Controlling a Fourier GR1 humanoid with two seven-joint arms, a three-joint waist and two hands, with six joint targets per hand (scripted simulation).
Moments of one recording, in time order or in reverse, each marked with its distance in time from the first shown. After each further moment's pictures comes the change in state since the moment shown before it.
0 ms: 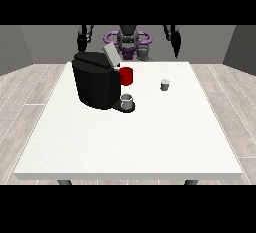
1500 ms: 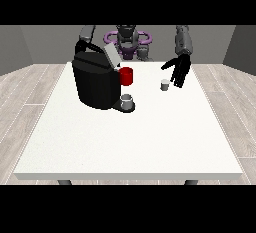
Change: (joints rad) left arm -0.431 0.395 0.017 0.508 -0.375 -0.208 -0.119; right arm -0.183 0.072 0.064 0.011 0.204 -0.162 0.014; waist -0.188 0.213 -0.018
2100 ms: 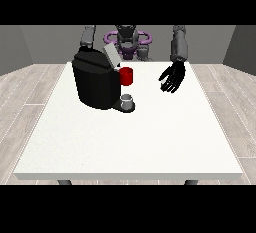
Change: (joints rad) left arm -0.120 -0.061 -0.055 0.169 -0.203 0.185 -0.086; right arm -0.074 0.018 -0.014 0.104 -0.011 0.004 0.013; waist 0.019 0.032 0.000
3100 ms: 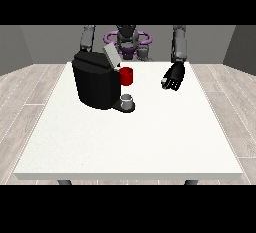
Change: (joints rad) left arm -0.082 -0.004 -0.100 0.198 -0.263 -0.012 -0.038; right arm -0.022 -0.006 -0.049 0.163 -0.042 0.019 -0.062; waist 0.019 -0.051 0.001
